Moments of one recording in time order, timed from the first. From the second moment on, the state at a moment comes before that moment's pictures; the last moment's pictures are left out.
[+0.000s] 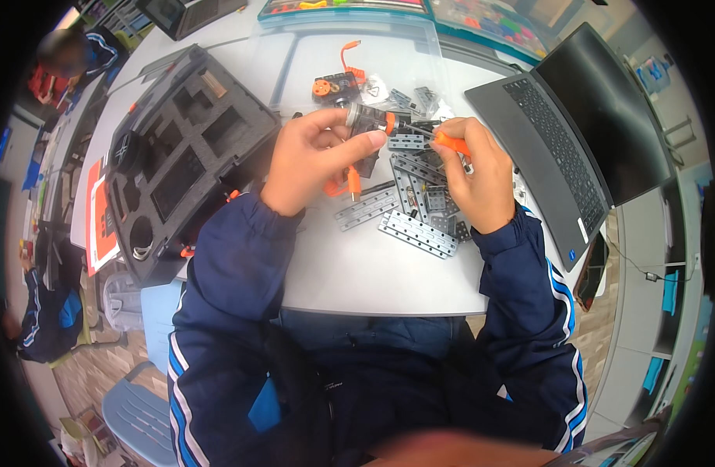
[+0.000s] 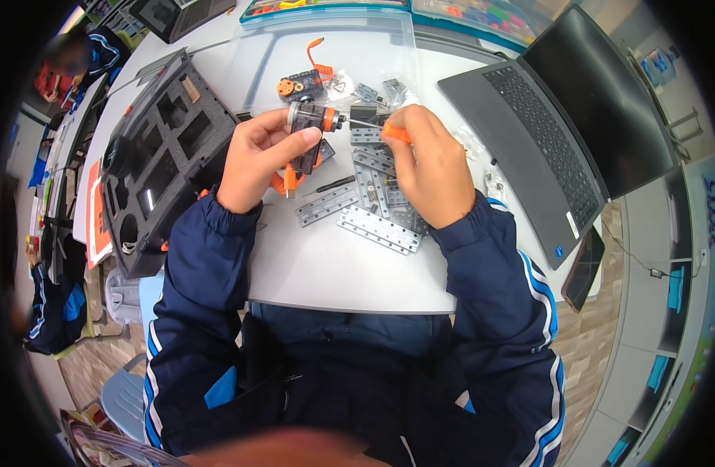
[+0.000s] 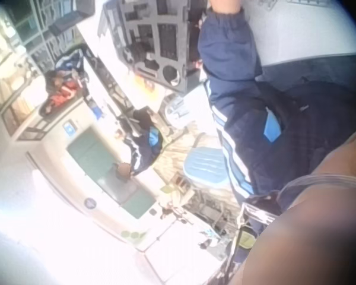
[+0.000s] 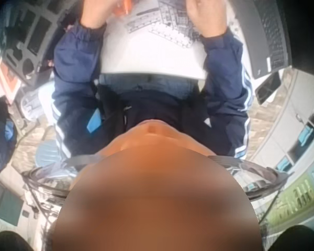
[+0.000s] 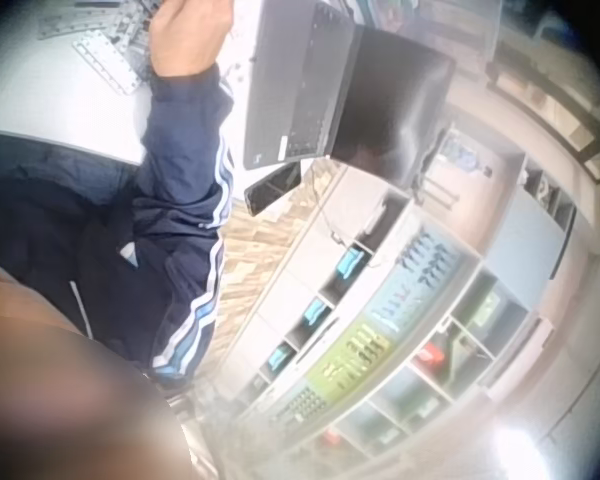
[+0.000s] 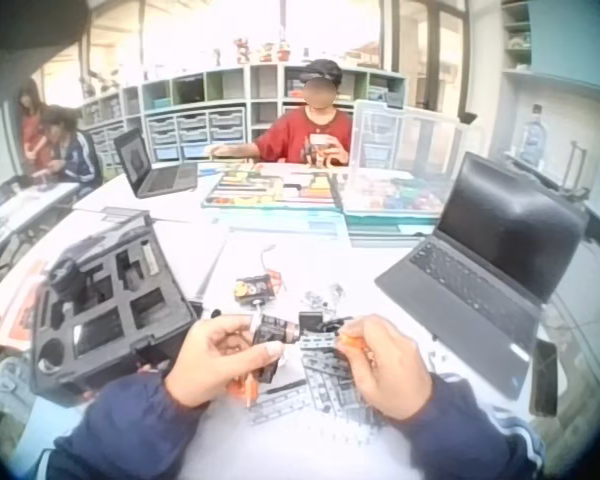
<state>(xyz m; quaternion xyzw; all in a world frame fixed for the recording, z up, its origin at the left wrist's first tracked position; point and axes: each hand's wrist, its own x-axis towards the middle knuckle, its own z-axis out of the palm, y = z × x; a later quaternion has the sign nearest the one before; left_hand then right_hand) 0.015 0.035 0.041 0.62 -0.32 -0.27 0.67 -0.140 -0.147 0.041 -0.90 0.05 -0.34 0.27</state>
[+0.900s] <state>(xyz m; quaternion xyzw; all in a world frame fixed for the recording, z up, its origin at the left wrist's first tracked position) 0.005 0.034 0.039 0.61 -0.33 -0.20 0.69 -0.143 -0.143 0.048 -0.92 0.08 -0.31 0.24</state>
